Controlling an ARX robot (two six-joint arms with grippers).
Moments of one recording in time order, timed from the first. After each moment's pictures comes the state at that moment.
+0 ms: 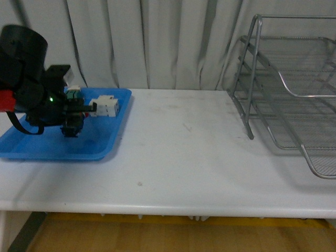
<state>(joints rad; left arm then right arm) -0.02 2.28 1.50 -0.05 0.03 -0.01 0.00 0.00 0.01 0.00 0.00 0.01</state>
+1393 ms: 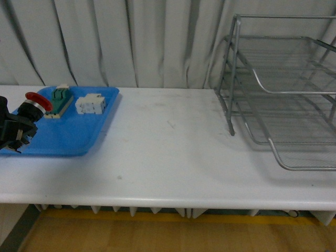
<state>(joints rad) -0.05 1.43 0.66 0.14 0.14 0.19 0.00 0.00 0.01 0.00 0.00 0.01</state>
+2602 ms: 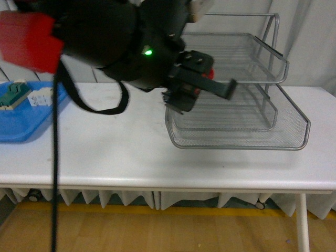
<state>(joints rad) -0.53 1.77 1.15 0.04 0.03 0.16 0.00 0.00 0.01 0.00 0.00 0.01</state>
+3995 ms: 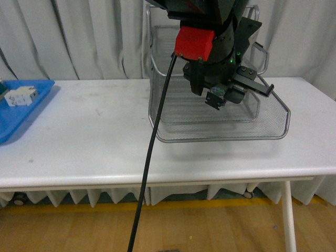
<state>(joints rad) -0.64 2.45 2.11 -0.43 -0.08 0.18 0.00 0.00 0.01 0.00 0.00 0.01</state>
